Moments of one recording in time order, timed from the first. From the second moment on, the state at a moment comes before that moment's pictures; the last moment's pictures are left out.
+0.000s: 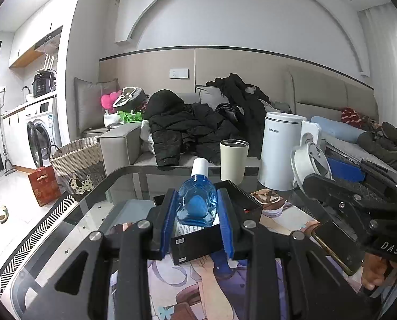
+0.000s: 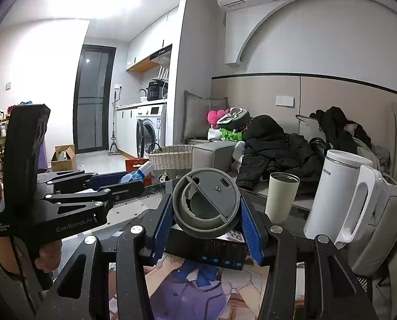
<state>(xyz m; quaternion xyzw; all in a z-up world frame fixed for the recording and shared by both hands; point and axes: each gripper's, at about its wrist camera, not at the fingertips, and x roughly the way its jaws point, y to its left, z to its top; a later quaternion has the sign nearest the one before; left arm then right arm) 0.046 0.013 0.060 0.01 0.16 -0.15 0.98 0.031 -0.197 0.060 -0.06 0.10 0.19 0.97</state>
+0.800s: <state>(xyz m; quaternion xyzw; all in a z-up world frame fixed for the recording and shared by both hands) 0.109 0.001 0.077 -0.02 0.14 -0.13 0.98 0.095 -0.186 0.082 -0.04 0.08 0.17 0.98</state>
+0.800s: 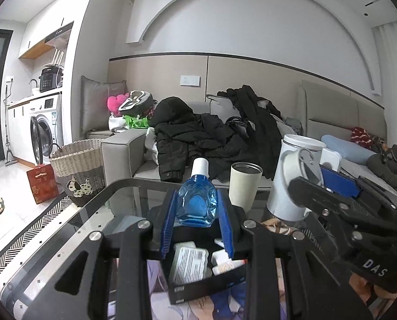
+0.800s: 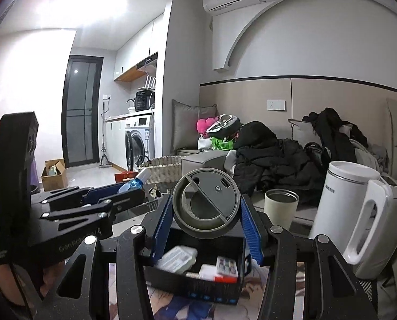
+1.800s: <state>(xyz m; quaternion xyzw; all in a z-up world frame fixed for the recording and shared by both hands) 0.214 -0.016 0.011 -0.05 0.36 -0.11 0.93 0.209 -0.188 0.033 0.01 0.28 0.16 0.95</state>
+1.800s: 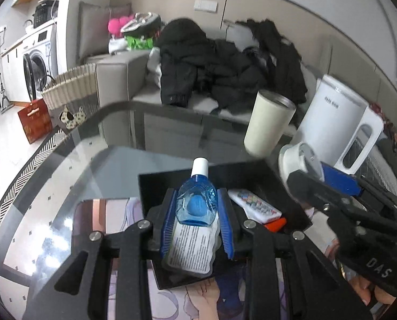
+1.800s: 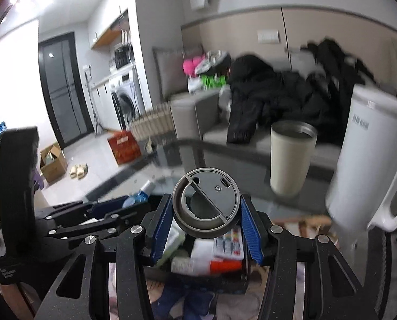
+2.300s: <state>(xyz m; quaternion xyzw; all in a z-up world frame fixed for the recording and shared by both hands) 0.223 -0.025 -0.016 -0.04 0.43 -0.12 0.89 0.238 -0.184 -0.012 0.02 0.40 0.17 0.90</state>
